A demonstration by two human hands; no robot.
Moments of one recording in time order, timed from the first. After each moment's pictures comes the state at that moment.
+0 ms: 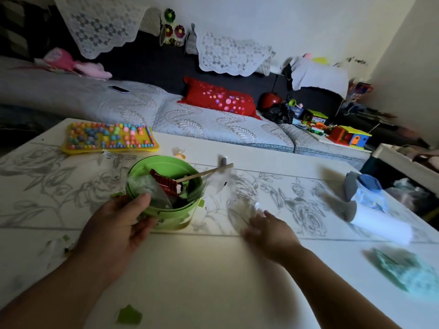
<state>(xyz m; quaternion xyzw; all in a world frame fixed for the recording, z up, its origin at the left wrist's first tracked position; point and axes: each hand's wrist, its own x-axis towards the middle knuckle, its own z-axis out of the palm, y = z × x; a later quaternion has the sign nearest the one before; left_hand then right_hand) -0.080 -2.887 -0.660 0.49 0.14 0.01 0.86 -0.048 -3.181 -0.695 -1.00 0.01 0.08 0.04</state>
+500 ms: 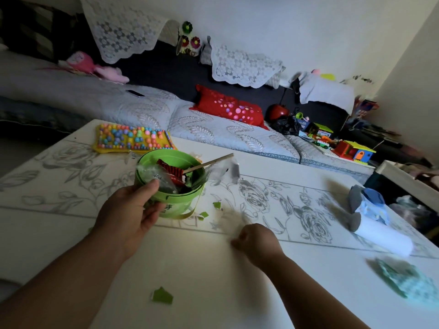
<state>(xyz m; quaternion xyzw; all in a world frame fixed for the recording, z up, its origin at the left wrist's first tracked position) -0.089 -2.850 -0.638 0.47 0.15 0.02 0.87 -0.076 -3.101 -0.684 -0.99 0.03 0.03 0.12</state>
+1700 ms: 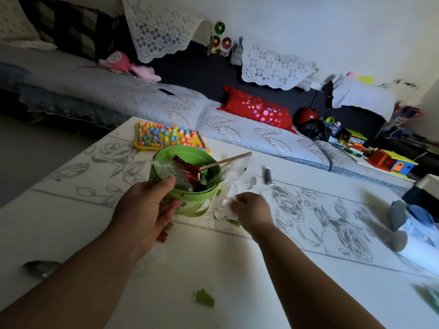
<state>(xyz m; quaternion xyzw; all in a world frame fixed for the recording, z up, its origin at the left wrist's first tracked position) -0.094 -2.800 -0.638 0.45 0.17 0.05 0.88 -0.021 -2.997 -0.663 -0.93 0.06 -0.04 0.35</state>
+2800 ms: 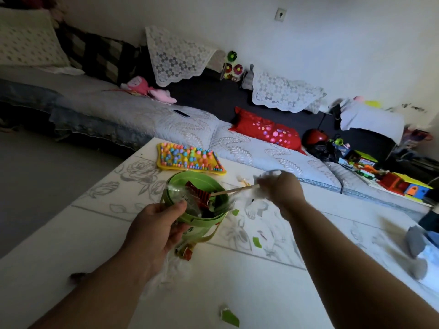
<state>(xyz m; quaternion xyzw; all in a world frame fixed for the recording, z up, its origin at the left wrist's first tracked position) -0.105 -2.766 -0.641 0.47 0.19 0.05 0.86 -0.005 -2.973 -0.567 -0.92 0.04 -0.12 0.38</state>
